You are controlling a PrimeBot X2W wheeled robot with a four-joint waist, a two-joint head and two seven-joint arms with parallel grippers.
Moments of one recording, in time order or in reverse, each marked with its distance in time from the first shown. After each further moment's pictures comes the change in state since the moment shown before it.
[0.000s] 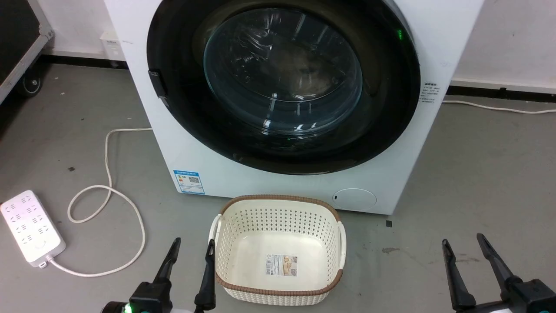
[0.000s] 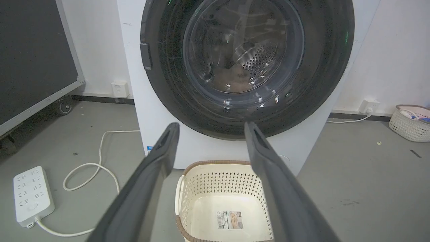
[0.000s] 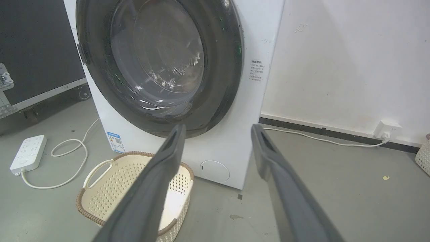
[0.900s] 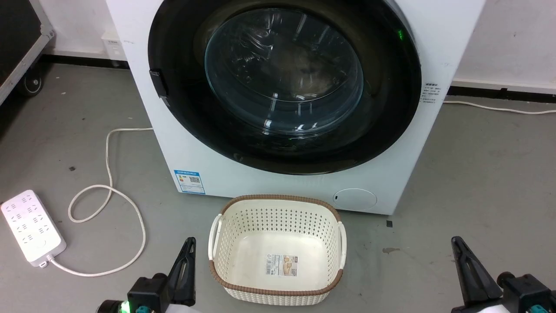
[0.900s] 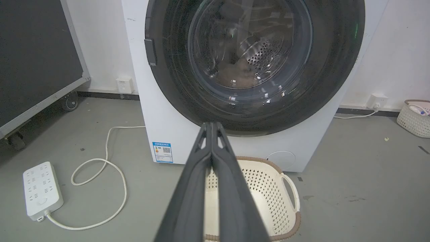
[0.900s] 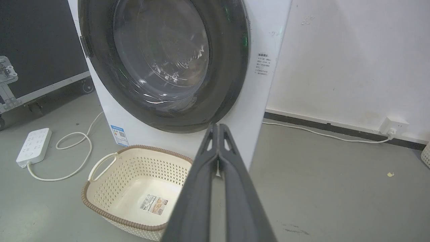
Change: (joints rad) left arm -0.003 -0.001 0.016 -0.011 0.011 0.000 0.045; right arm -0.005 0.000 0.014 -0.002 0.000 0.000 0.044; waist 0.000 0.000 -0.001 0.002
